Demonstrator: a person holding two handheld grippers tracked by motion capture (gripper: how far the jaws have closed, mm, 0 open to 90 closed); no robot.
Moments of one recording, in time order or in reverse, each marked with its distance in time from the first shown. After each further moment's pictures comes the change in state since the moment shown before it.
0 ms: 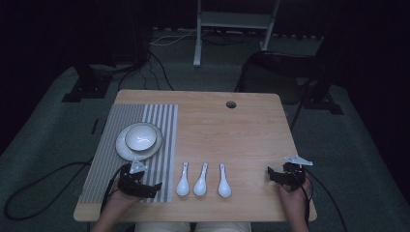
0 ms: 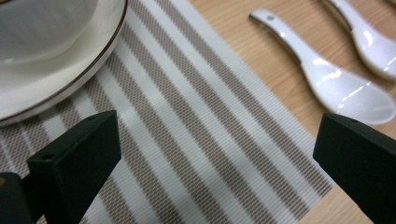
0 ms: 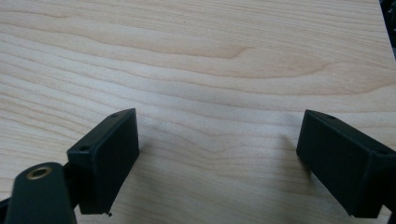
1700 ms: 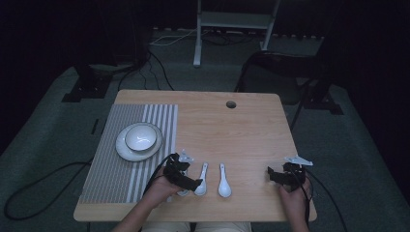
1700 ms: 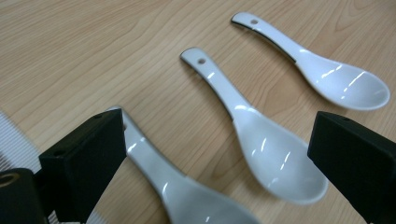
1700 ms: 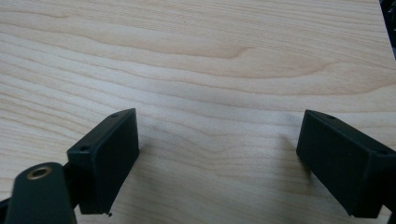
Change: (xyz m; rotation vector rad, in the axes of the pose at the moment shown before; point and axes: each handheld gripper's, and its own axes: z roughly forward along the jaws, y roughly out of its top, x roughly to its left) left arm -0.078 0.079 0.069 0.062 -0.193 0.140; right arm 0.000 0.000 0.000 -0.001 0.000 -0.002
